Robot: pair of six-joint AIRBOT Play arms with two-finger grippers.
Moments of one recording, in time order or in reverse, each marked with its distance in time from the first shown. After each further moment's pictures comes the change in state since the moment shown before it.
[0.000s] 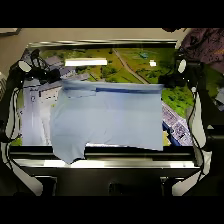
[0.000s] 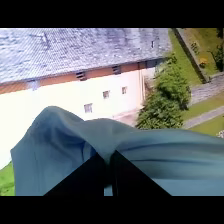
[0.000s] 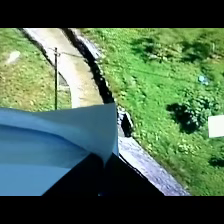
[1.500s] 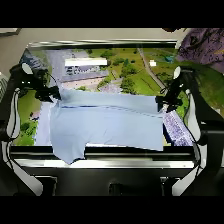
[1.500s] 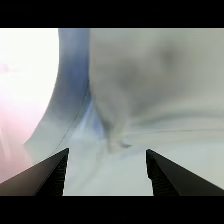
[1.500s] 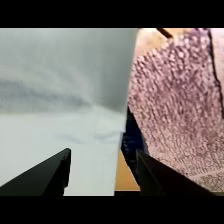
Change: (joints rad) left arm 0.014 -0.004 0.004 0.186 -0.527 -0.048; right arm -0.031 -0.087 -0.009 0.098 0.550 -0.047
